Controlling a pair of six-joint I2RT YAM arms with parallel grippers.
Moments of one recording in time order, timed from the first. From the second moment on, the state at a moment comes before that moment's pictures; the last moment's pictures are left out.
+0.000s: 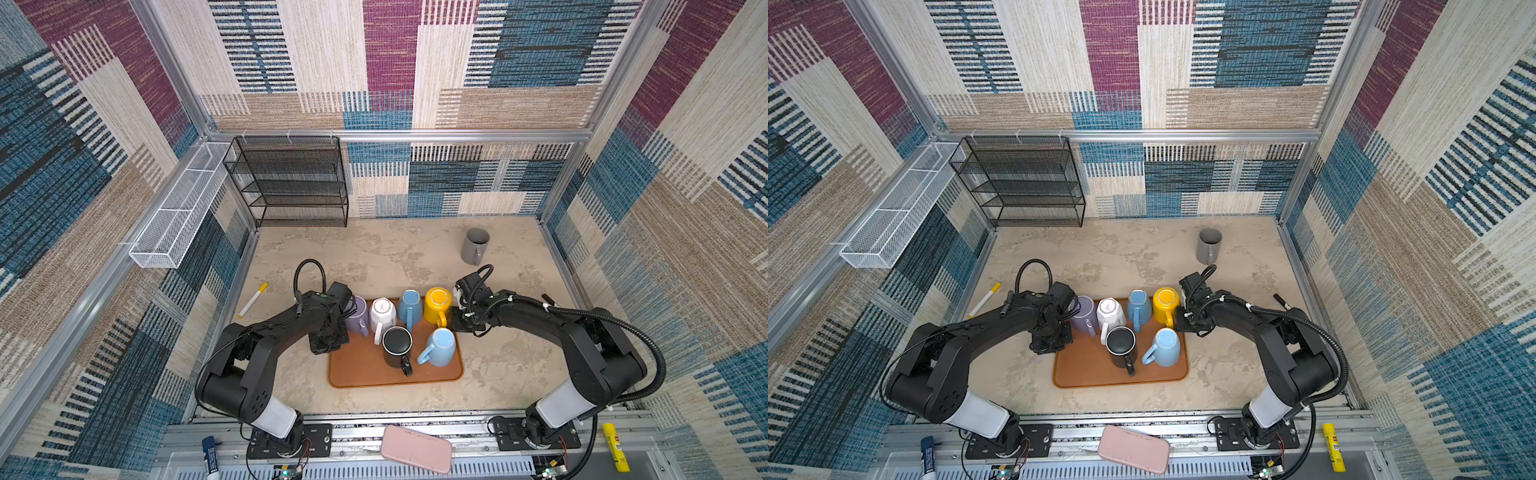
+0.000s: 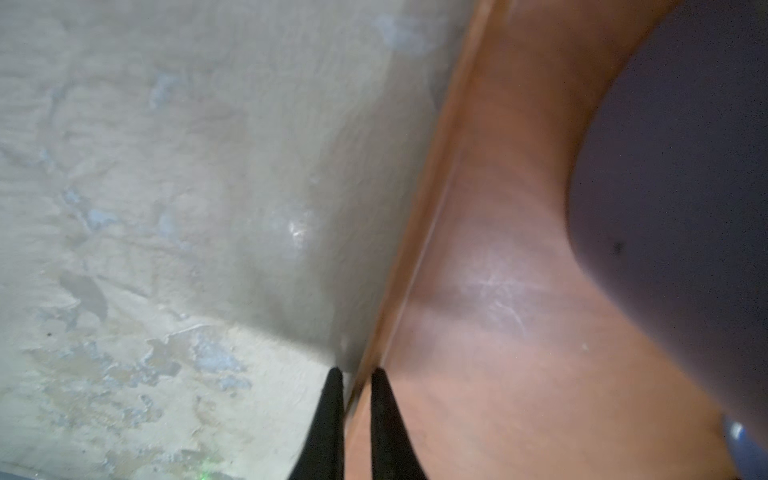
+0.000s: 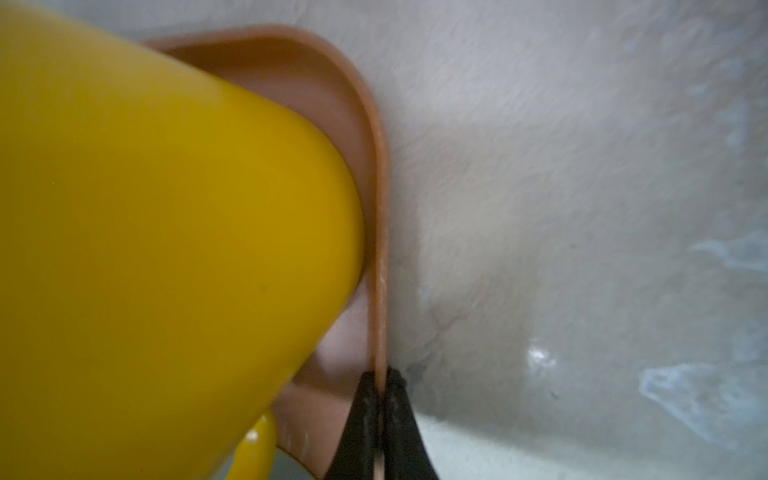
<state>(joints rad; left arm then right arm) -0.40 1.57 0.89 -0.86 -0.05 -0.67 0.43 1.60 0.85 -0.45 -0.14 0.43</state>
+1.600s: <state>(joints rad) -0.38 1.56 1.15 -0.80 -0.05 -0.54 0.36 1.52 1.14 -0.65 -0.05 0.35</state>
